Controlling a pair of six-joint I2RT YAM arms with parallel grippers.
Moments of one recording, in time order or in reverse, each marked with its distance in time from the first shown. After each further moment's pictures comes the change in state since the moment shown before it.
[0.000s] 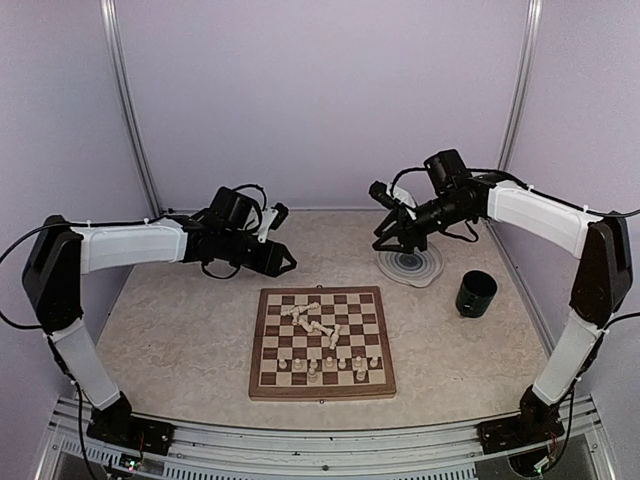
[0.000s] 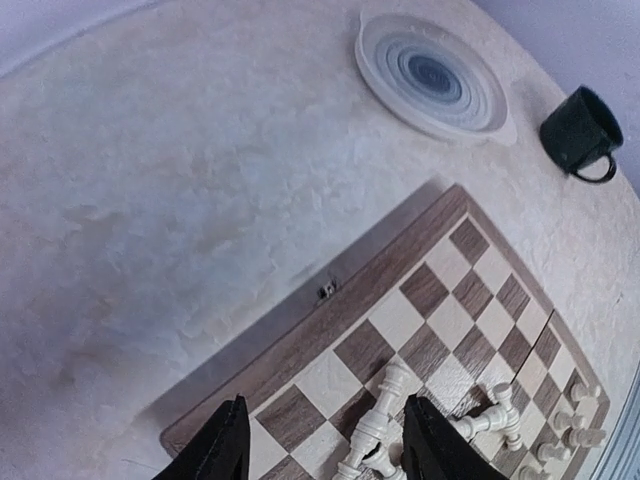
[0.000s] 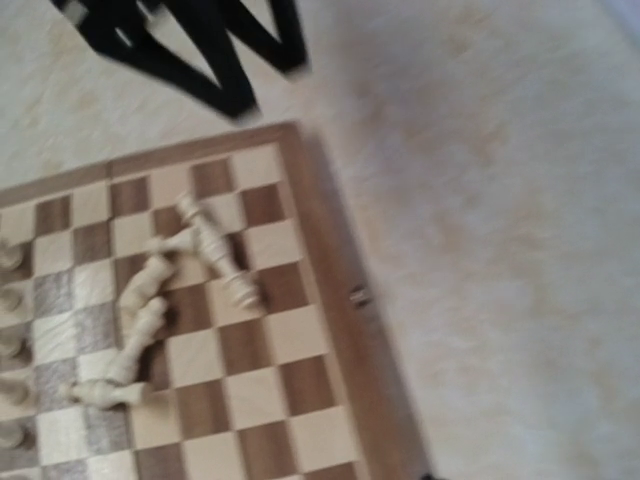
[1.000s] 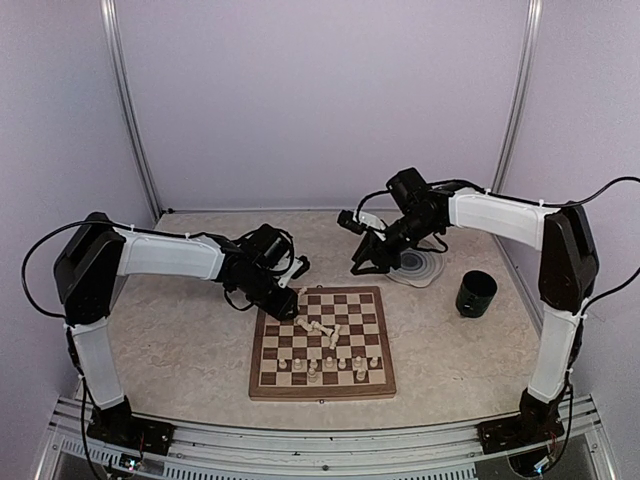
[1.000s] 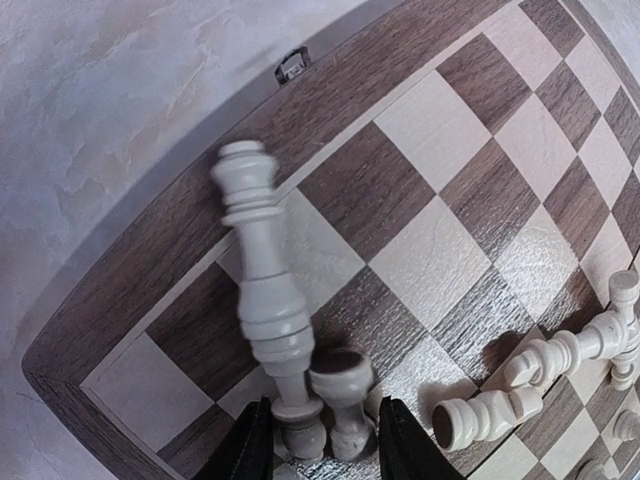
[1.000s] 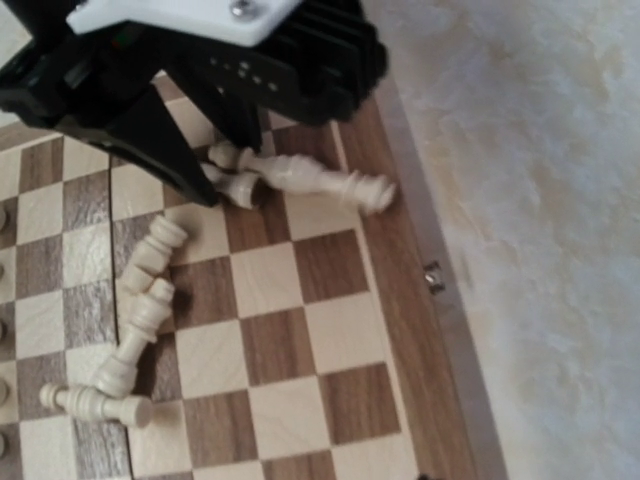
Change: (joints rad) left arm -0.138 0.195 0.029 -0.220 -0.134 0.038; right arm 0.117 0.197 0.088 -0.060 0.076 0.000
